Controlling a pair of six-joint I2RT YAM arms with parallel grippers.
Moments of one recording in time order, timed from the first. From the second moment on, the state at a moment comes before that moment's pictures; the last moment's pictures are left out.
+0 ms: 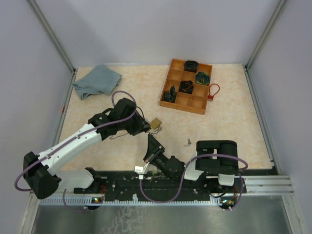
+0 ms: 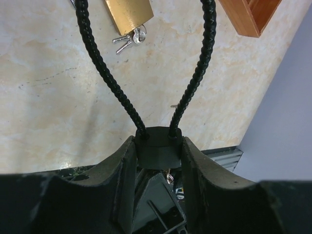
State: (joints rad) left arm -0.78 1.22 1.04 -0.64 -0.06 -1.26; right arm 1.44 1.81 0.41 1.52 0.68 -1.88
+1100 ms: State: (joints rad) left arm -0.75 1.29 1.04 -0.66 -0.07 -1.26; right arm 1.42 1.87 0.51 1.33 0.77 -1.86
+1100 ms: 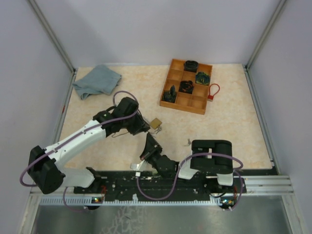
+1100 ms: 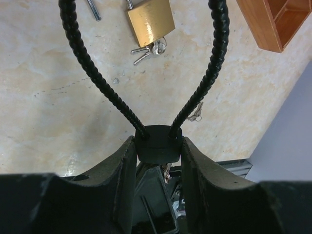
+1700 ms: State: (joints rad) left arm -0.74 1.43 1.16 -0.71 0.06 -1.17; right arm 1.40 1.87 0.44 1.46 0.74 -1.96
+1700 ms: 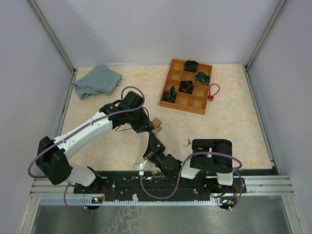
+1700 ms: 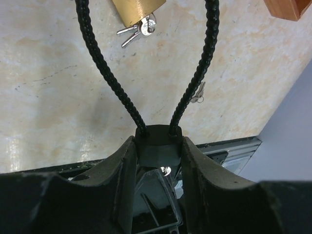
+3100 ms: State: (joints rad) left arm -0.67 1.45 1.10 -0.82 0.13 -1.12; right arm 1.47 1.45 0.40 0.89 0.63 -1.10
